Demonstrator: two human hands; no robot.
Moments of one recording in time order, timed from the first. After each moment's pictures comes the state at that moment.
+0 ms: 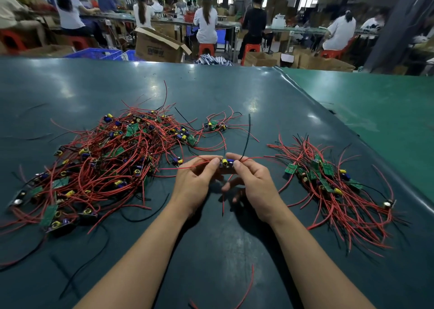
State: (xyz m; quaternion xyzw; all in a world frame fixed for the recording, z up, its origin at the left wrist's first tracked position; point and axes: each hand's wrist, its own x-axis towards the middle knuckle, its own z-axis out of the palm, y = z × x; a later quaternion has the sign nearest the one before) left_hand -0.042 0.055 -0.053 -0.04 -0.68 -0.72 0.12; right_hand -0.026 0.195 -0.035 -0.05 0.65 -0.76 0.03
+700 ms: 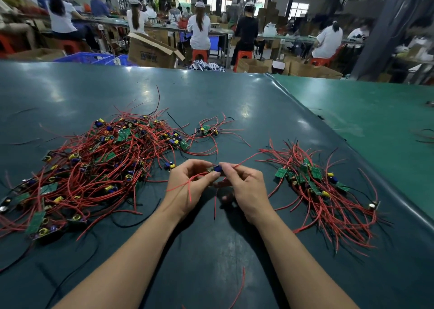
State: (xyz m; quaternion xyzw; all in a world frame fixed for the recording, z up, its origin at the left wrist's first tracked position) left_hand -0.039 0.057 -0.045 -0.03 -0.69 -0.72 0.08; right_hand -0.032 0.190 -0.040 0.00 0.65 -0.76 -0.03
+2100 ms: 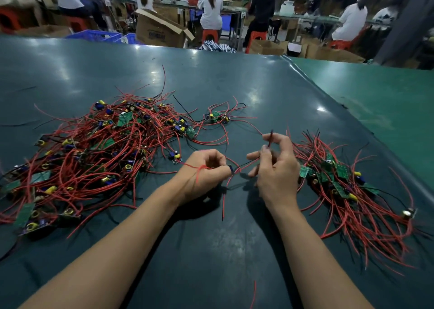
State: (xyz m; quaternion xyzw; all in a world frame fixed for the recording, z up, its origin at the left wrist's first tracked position) left_hand -0.059 0.053 -0.034 -0.10 -0.75 -0.65 -0.06; right_hand -0.060 0.213 -0.049 -0.01 0.77 -0.57 -0.30
